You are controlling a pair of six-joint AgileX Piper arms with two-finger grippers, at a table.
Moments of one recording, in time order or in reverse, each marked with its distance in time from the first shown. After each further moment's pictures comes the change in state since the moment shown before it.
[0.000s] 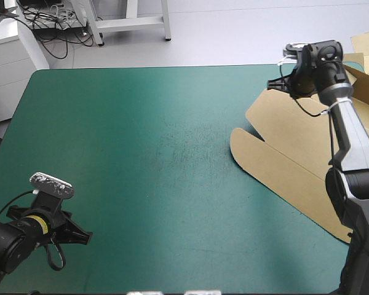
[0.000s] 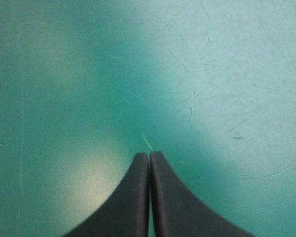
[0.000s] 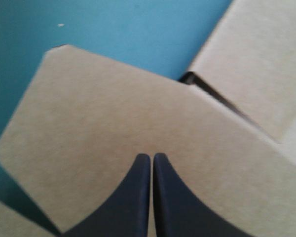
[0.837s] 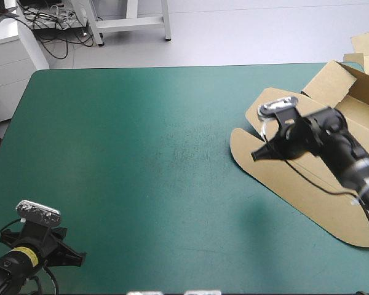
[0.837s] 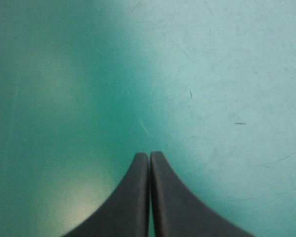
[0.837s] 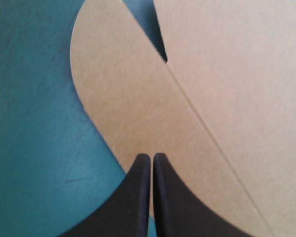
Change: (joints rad) left arm 0.000 -0.259 0.189 0.005 -0.060 -0.040; right arm 0.231 -0.625 0.861 0.026 -0.244 -0.144
